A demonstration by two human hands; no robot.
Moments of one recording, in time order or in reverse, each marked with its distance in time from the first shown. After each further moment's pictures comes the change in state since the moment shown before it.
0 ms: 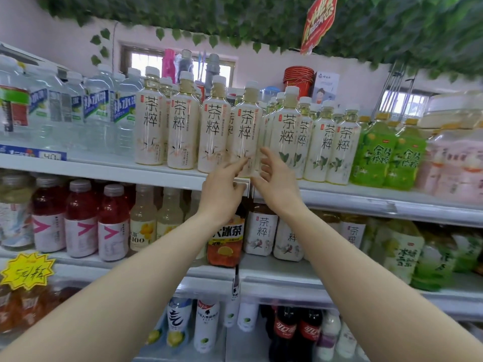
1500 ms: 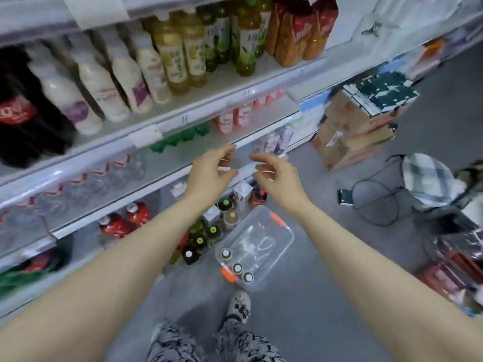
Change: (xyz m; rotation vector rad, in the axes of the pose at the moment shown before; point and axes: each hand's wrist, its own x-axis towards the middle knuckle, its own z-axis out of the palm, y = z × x) left_hand -0.441 0.246 0.447 -0.336 -0.978 -0.254; right_hand -0.542 0.382 -0.336 -0.086 0.037 0.865
